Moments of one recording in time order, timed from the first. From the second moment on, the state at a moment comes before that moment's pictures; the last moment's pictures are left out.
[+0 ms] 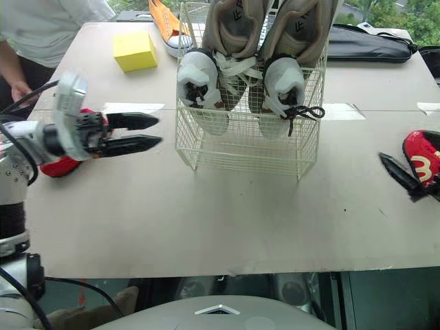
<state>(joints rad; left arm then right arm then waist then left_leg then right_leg) -0.47 0.89 0.24 -0.18 -0.74 0.85 -1.21 0.33 -0.85 -0.81 -0.55 0.72 0.64 0.60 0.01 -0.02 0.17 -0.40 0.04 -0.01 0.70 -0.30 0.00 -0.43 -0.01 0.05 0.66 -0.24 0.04</state>
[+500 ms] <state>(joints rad) -0.64 0.69 0.13 -0.49 -1.04 1.02 -0.89 0.27 -0.94 -0.75 -0.23 0.49 0.80 0.51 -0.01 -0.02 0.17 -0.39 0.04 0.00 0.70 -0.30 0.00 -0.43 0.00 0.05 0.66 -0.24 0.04</state>
